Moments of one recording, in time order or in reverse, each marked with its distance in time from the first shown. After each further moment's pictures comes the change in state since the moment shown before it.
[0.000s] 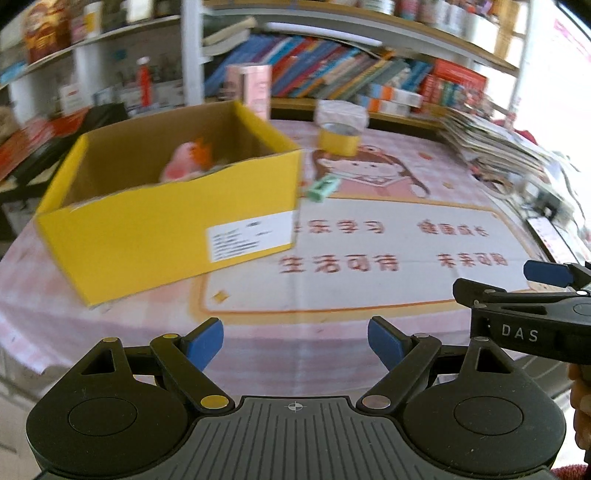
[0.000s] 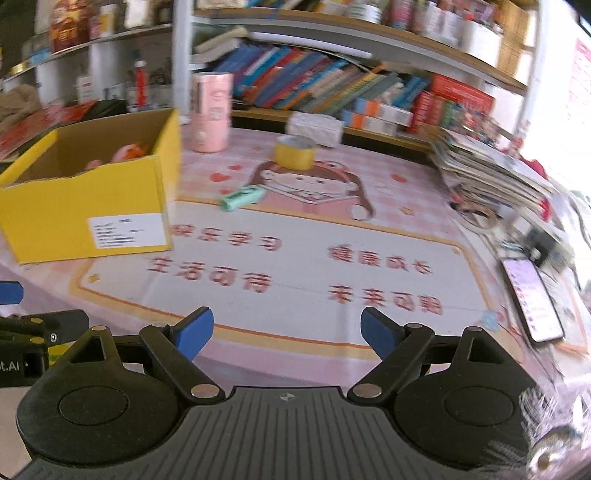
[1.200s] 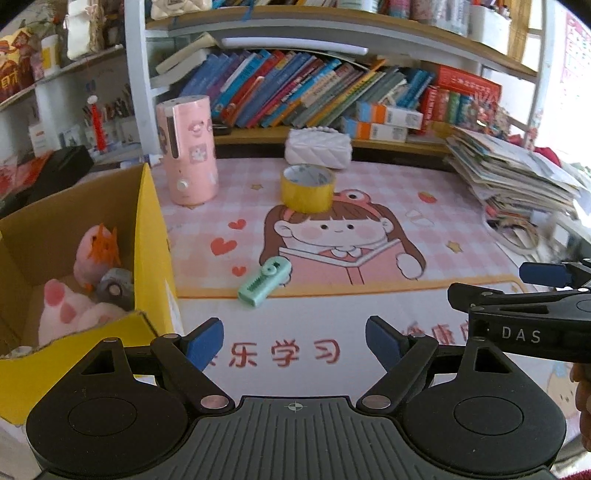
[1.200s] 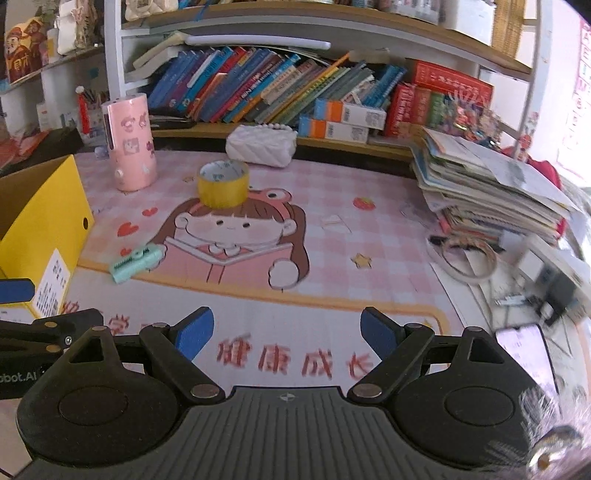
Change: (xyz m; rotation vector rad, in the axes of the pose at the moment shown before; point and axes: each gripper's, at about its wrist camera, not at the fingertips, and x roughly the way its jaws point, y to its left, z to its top) left arm 0.108 -0.084 0.109 -0.001 -0.047 0.076; right arm 0.114 -0.114 0.092 0.013 -0.005 0.073
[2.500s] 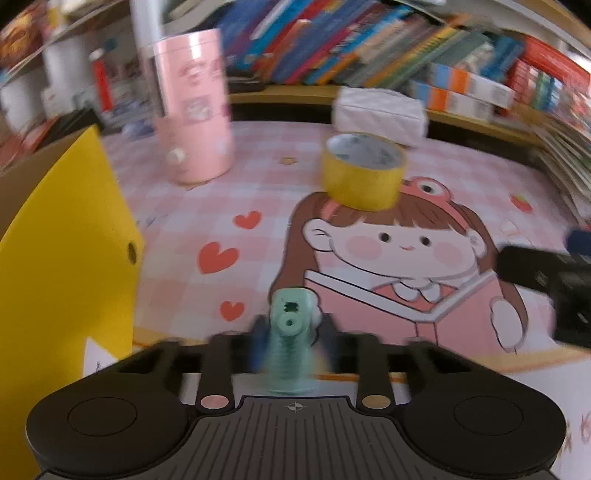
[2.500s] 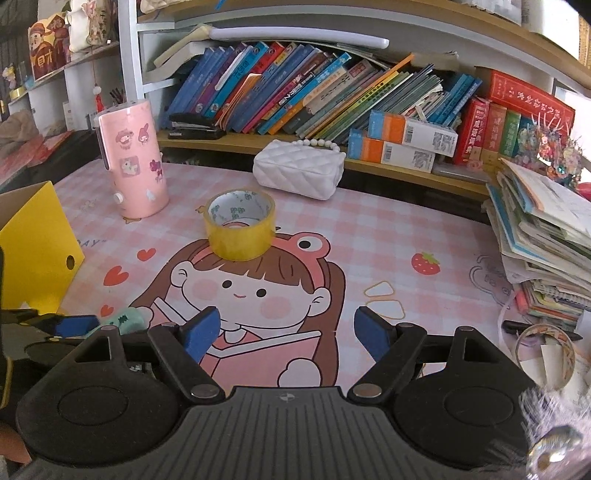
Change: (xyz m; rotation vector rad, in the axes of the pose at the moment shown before) left arm 0.134 -0.002 0.038 -0.075 0.105 0.144; right arm 0.106 -0.012 0.067 -0.076 -0.009 0.155
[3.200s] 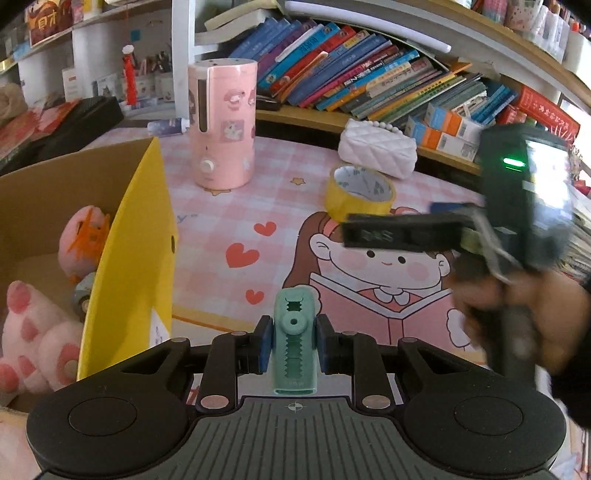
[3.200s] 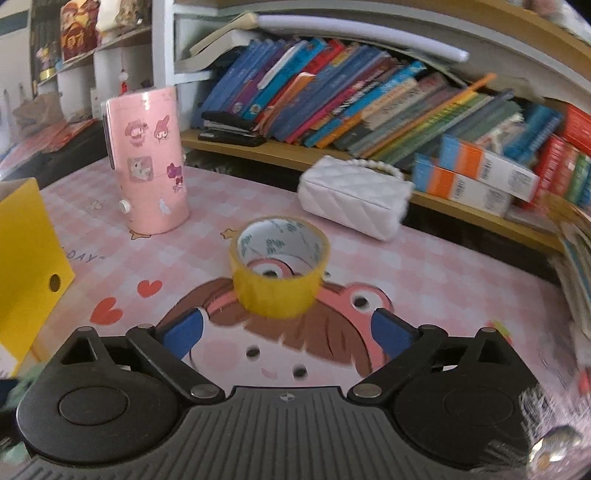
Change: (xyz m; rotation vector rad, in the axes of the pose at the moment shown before) left arm -0.061 0.026 -0.001 -0.127 -0.020 -0.063; right arm 0.098 0.030 0.040 -0.135 -0.048 0.093
